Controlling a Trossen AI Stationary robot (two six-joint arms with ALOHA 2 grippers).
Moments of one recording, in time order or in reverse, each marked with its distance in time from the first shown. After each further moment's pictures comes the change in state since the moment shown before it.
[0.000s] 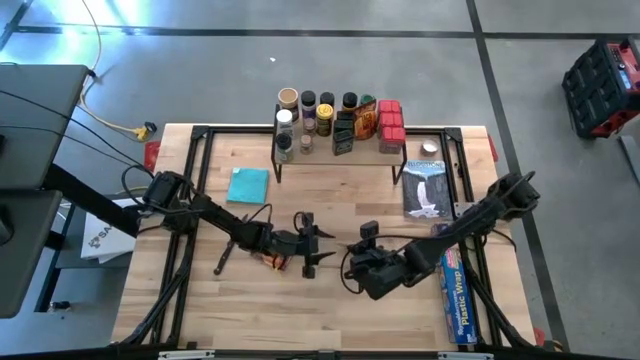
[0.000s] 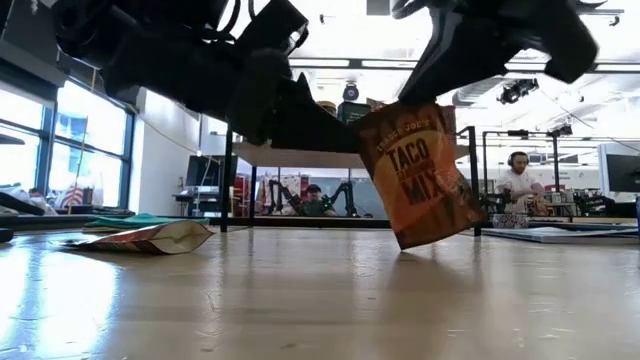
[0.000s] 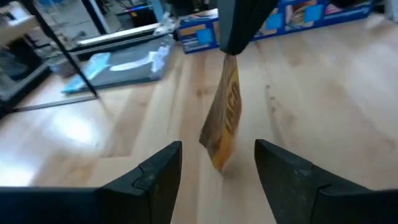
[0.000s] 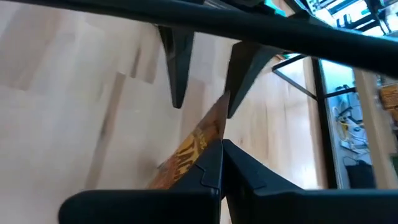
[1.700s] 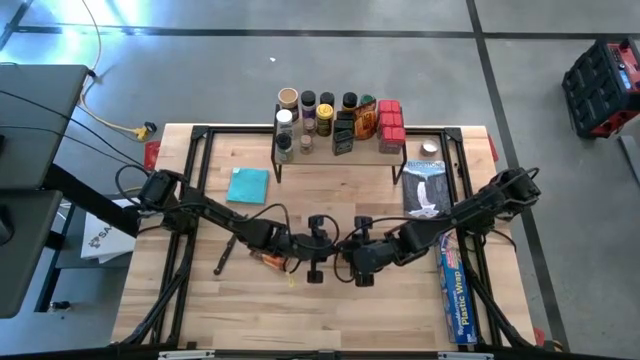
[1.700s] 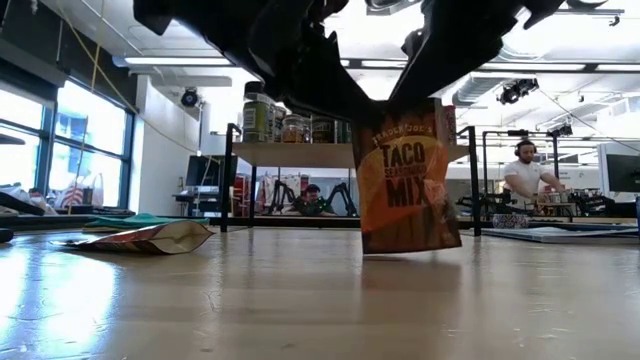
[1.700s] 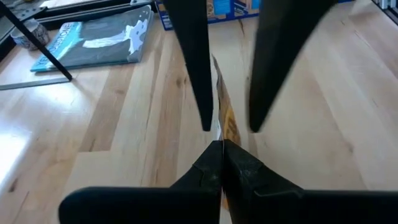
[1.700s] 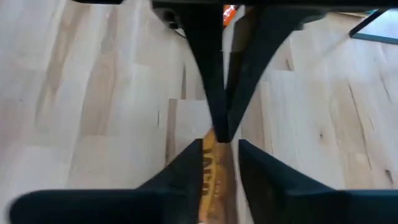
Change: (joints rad) left arm -0.010 -0.041 0.275 -0.531 0.071 -0.123; right arm -0.132 -0.039 -0.001 0.060 -0.388 0.219
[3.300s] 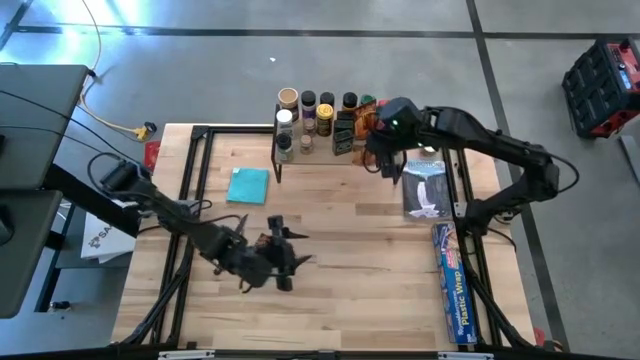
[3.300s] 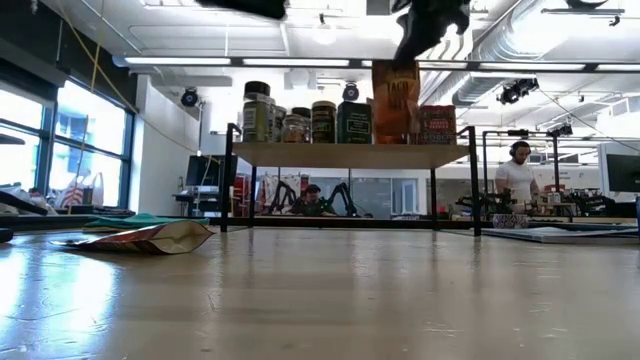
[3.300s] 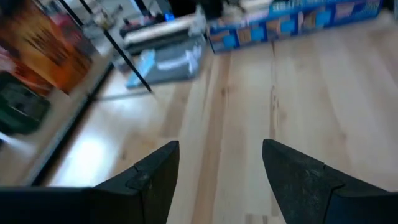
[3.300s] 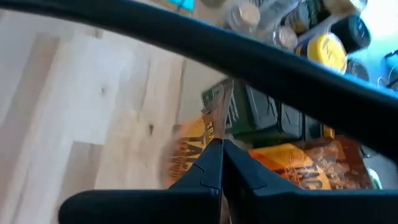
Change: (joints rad) left arm -0.236 -0.287 0.000 -0.360 -0.428 -0.082; right arm -0.751 -0.244 0.354 -0.481 -0.302 -0.843
